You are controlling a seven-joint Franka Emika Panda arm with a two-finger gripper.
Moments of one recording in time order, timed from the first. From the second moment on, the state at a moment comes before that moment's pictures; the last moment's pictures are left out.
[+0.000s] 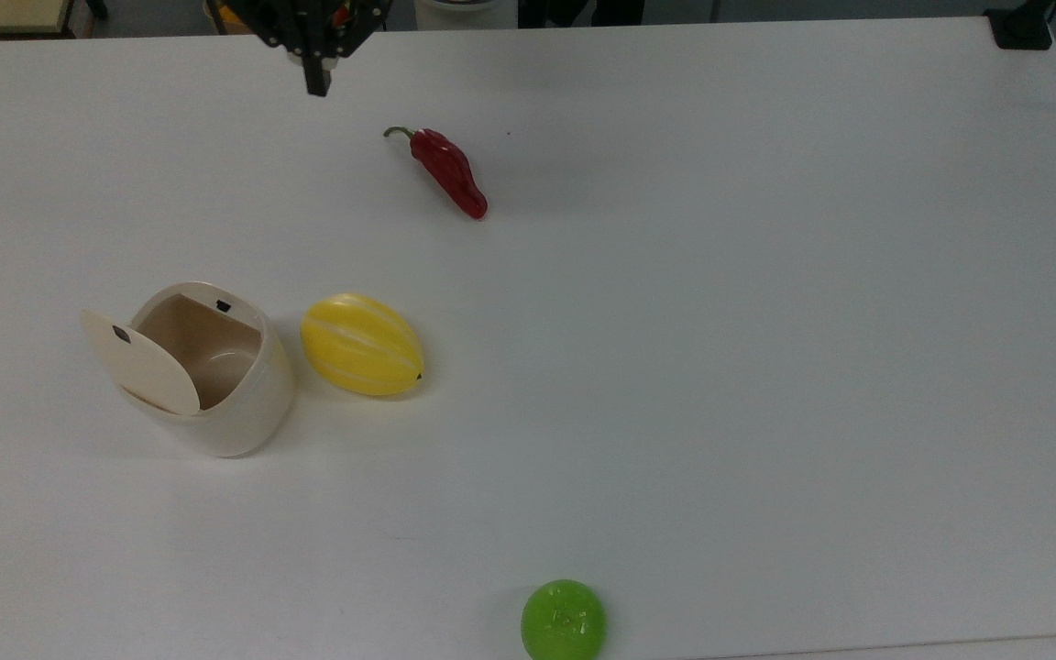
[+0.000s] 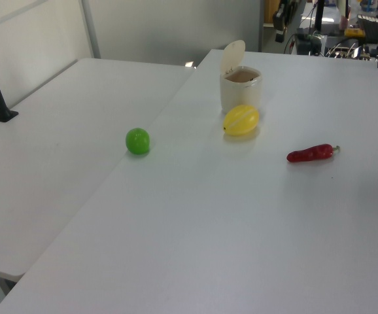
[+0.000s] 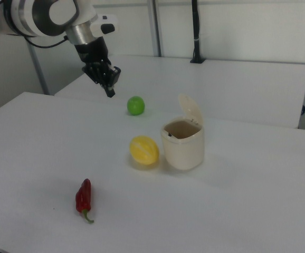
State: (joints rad) arm -0.07 0.11 0.04 -1.50 -0.06 1.79 0.05
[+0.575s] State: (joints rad) arm -0.17 0.25 0.04 -1.49 -0.06 2.27 0.17
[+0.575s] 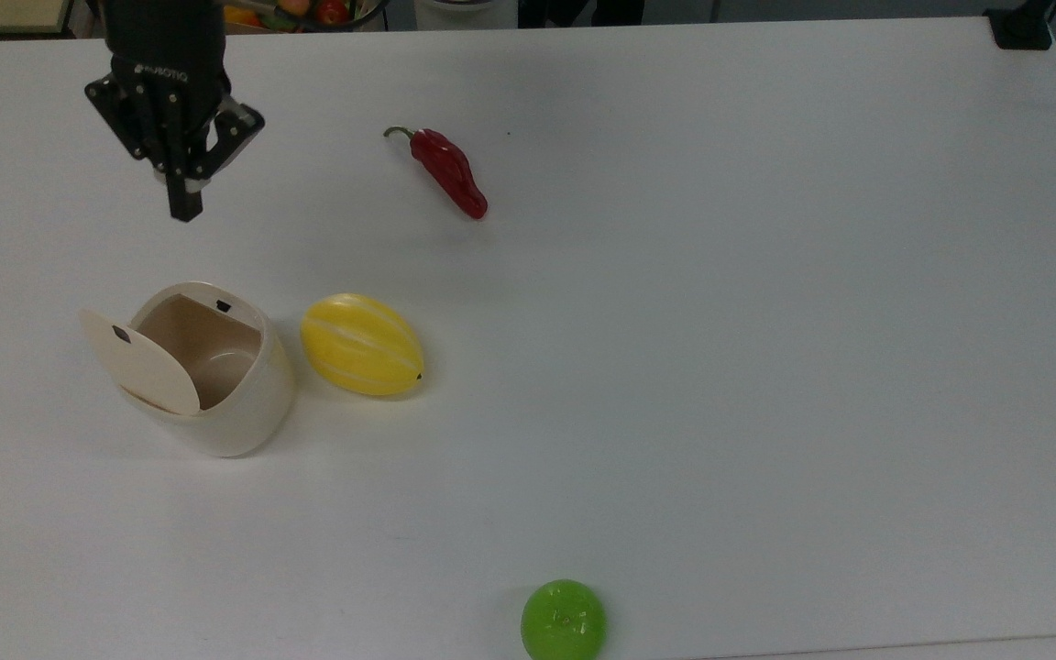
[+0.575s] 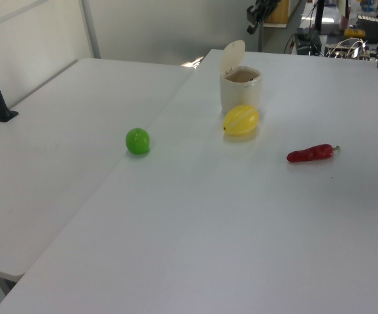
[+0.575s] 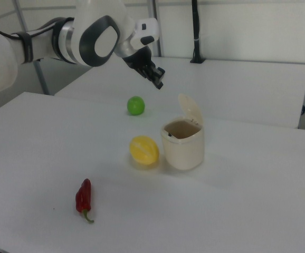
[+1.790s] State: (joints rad) arm -0.26 0.43 0.04 -1.49 -0.06 2.70 0.23
